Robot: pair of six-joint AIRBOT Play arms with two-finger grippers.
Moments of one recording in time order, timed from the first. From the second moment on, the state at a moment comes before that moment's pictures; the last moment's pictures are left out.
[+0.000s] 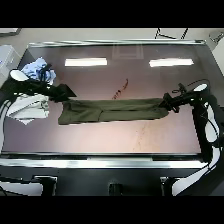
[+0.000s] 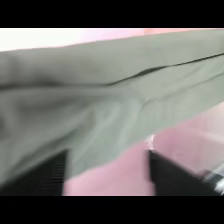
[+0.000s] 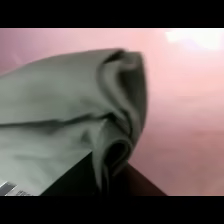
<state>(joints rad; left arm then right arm) 0.01 -1.62 1.49 0.85 -1.26 -1.36 -0.30 -1.88 1.52 -0.86 1.33 1.44</state>
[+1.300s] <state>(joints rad) -0.59 -1.93 1.48 0.21 -0.70 -1.34 -0.09 -1.33 1.52 -0.63 1.41 1.63</state>
